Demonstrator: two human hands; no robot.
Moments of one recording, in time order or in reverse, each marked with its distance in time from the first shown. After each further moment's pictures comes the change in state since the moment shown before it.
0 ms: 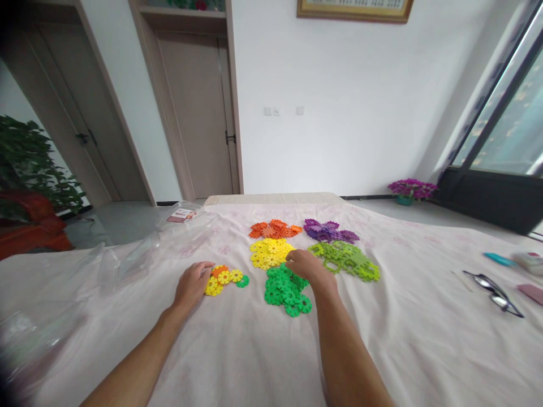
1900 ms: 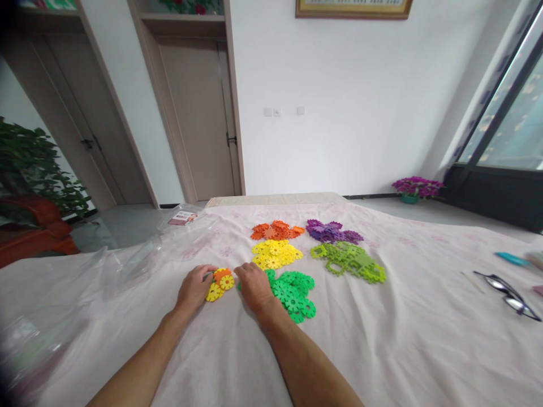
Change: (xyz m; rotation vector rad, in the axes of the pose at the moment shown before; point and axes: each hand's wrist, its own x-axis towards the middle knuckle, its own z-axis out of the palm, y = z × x) left_hand 0.000 0.003 0.000 -0.031 -0.038 0.001; right_hand -0.007 -0.121 0.082 -0.073 0.125 -0.384
